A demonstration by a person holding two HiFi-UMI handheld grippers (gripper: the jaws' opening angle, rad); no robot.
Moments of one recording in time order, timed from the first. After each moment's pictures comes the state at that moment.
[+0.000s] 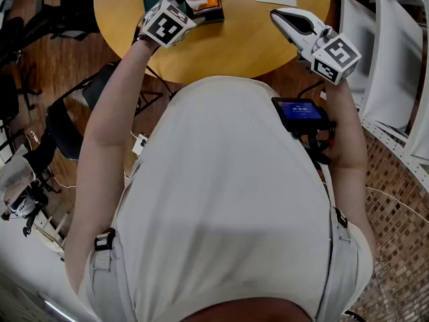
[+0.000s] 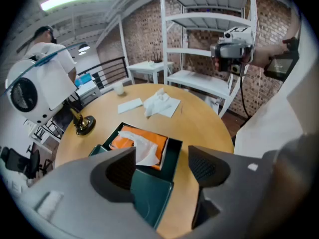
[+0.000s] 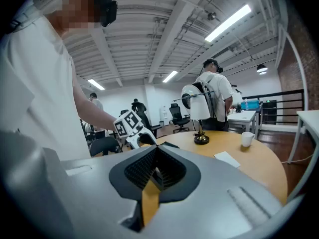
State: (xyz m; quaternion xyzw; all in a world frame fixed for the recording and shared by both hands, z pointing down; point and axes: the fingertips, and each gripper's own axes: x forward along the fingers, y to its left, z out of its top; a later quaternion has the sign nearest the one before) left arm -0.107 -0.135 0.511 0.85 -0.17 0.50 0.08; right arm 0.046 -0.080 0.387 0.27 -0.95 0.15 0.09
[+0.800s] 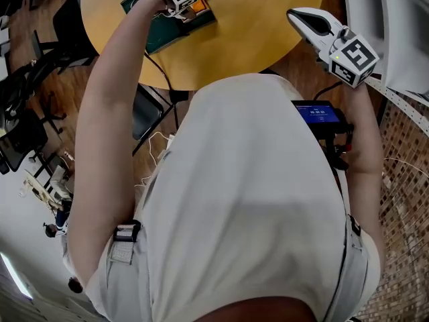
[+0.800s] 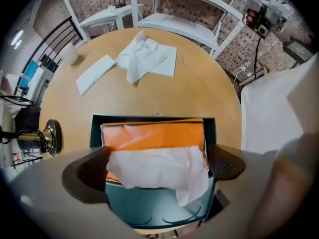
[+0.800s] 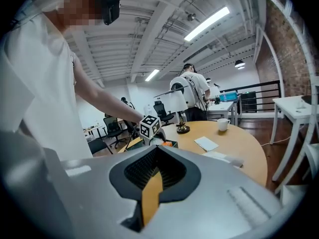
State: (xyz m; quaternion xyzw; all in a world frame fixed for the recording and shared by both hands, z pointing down) left arm -0.107 -0.205 0.605 0.69 0.01 0.72 0.09; right arm 0.107 -0.079 0.397 0.35 -0.91 0.19 0.10
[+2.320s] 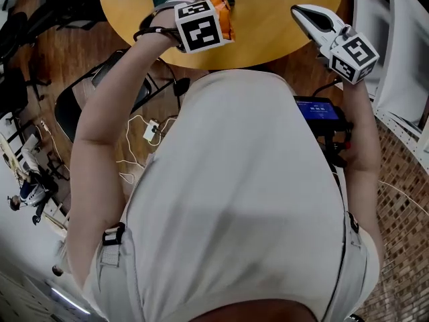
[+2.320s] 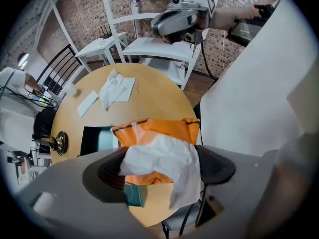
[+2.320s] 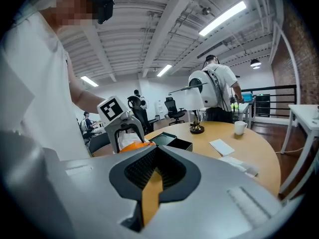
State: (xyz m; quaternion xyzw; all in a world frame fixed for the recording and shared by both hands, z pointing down) left arm -0.093 -0.039 0.496 0.76 0.03 0.65 0.01; right arm 0.065 -0.064 0.401 0.28 -0.93 0.17 0.13
